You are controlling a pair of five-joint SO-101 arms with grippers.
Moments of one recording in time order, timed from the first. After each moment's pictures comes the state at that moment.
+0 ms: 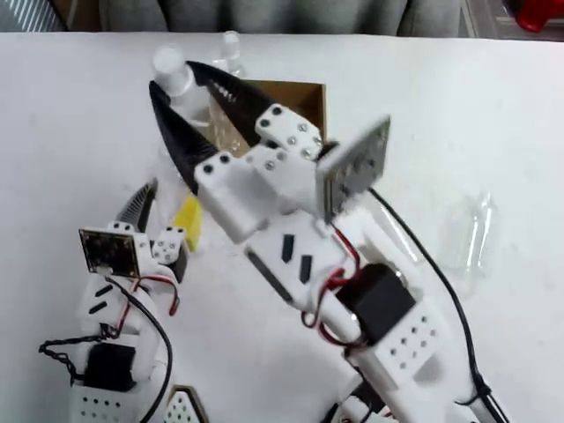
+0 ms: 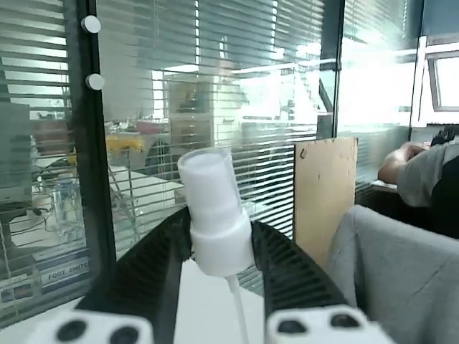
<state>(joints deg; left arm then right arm) 2.0 -103.4 90.5 31.6 4.5 -46.2 -42.3 16.5 20.3 -4.8</state>
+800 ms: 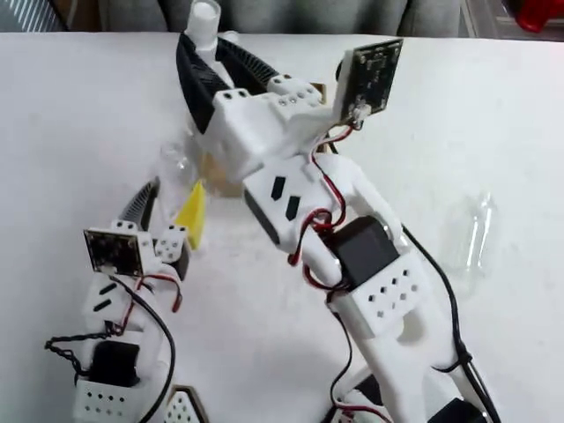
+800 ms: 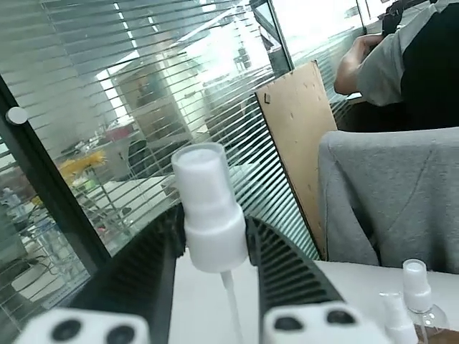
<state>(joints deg) 2.2 -103.4 92.7 26.9 4.5 -39.1 -32.6 10.4 22.8 -24.7</state>
